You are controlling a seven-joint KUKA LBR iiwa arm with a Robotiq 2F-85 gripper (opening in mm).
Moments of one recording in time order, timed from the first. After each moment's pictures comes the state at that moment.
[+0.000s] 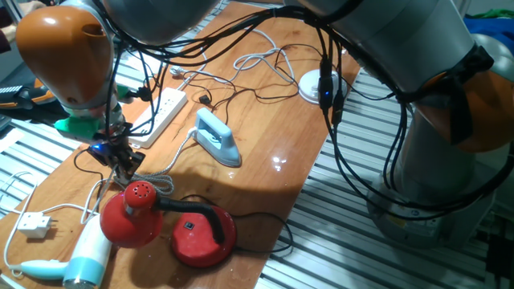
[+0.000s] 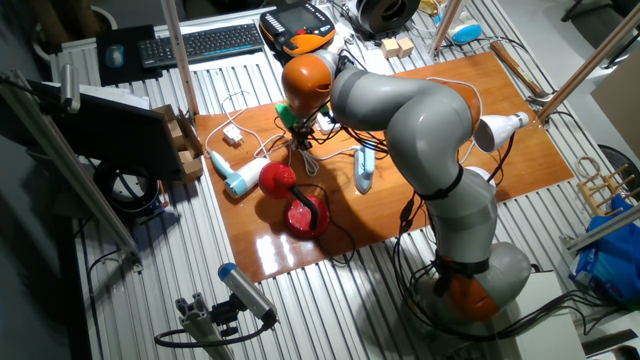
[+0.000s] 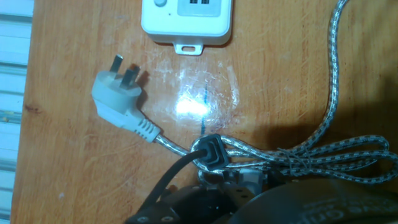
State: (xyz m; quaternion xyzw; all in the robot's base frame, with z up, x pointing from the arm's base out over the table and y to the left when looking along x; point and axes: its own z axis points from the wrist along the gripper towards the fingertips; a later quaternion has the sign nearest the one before) arm 0.637 0.233 0.052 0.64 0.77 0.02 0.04
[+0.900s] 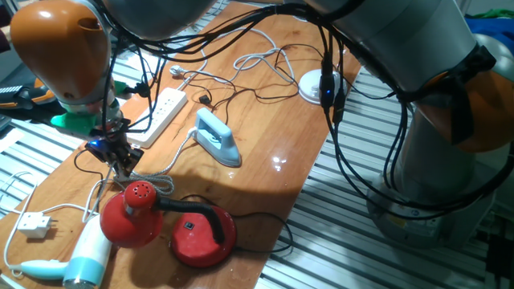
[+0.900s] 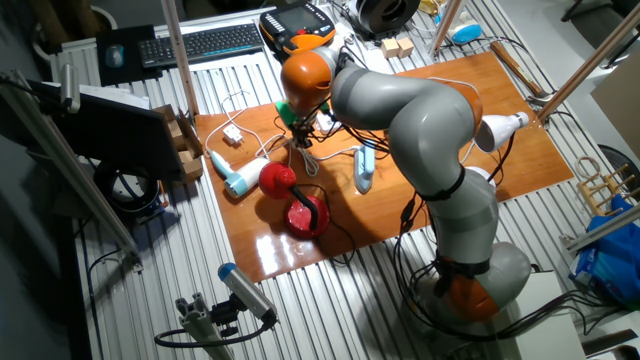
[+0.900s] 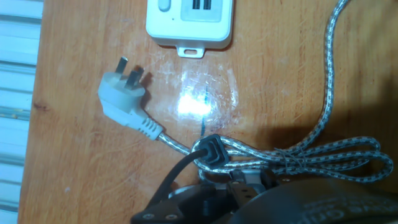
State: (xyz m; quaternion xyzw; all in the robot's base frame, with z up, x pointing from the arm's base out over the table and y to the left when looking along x) arm 0.636 0.233 0.068 0.65 0.76 0.02 0.04
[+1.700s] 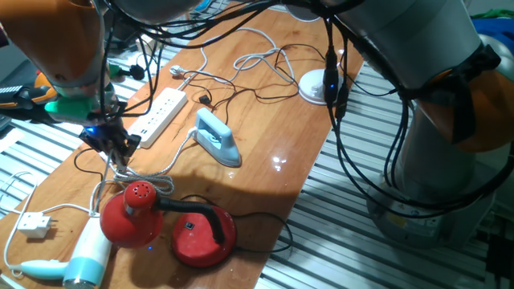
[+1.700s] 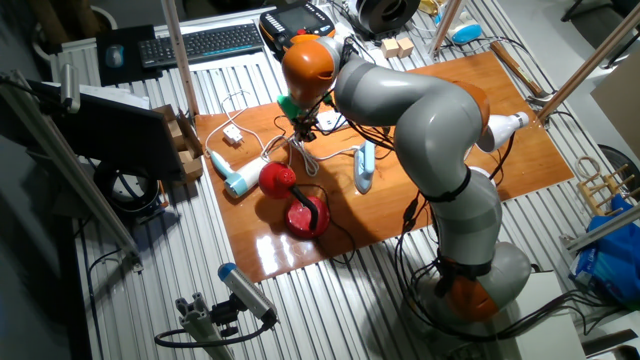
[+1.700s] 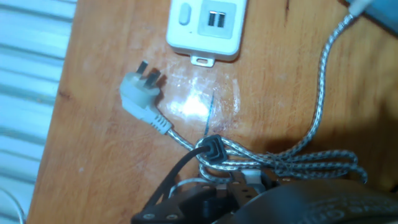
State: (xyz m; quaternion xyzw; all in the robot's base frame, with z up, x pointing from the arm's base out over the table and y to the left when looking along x) arm 0.635 0.228 0.103 0.59 0.80 0.01 0.04
